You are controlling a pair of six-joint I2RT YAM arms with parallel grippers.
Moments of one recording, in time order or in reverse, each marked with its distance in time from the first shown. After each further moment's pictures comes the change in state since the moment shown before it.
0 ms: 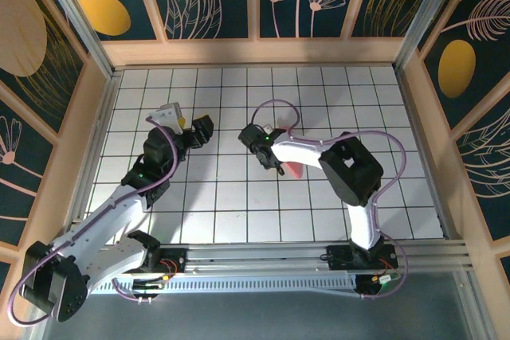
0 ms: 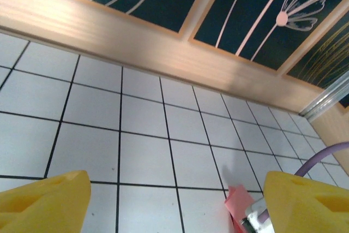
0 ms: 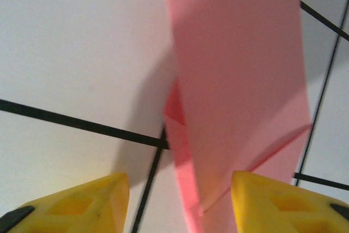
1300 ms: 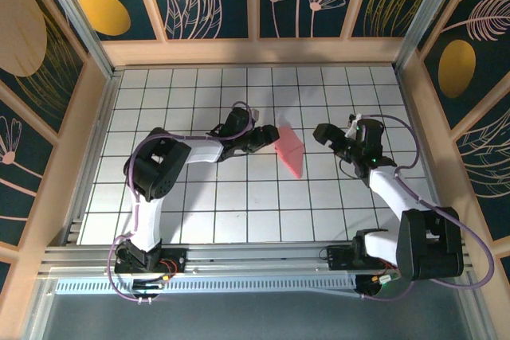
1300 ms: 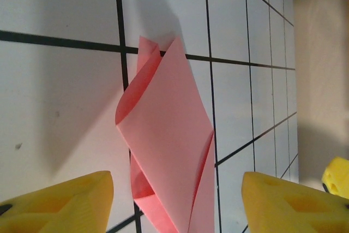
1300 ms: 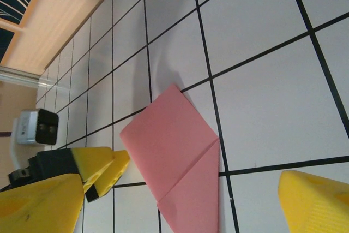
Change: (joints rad) left arm -0.139 1.052 0.518 0.159 0.575 -0.435; right arm -0.745 -0.763 -0.726 0.689 -0.870 0.335
